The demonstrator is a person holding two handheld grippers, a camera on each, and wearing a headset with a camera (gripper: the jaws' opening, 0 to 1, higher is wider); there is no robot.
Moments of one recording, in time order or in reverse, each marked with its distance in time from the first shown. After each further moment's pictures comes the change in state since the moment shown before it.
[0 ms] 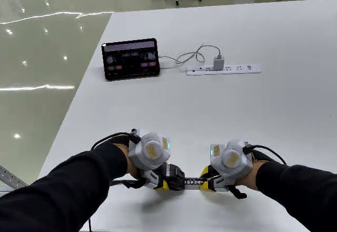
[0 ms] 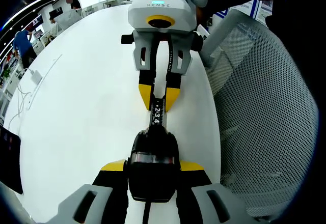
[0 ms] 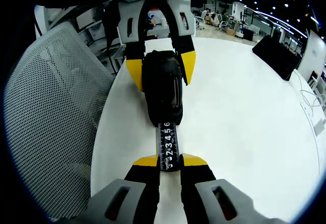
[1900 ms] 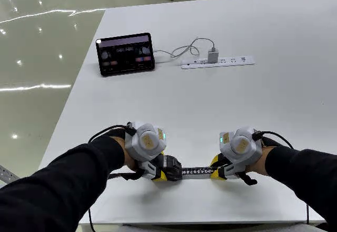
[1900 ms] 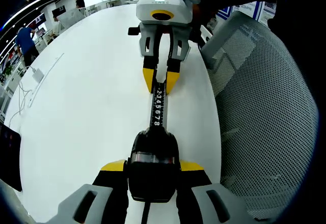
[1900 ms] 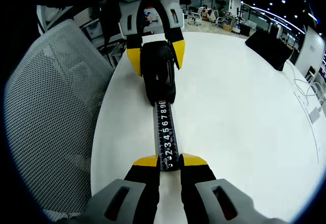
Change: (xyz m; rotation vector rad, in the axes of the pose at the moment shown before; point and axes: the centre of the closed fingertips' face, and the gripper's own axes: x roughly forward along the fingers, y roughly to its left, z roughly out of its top) left arm 0.001 0.001 0.001 -0.021 -0.002 0.010; right arm -0.022 -0.008 -0.030 0.031 0.036 -0.019
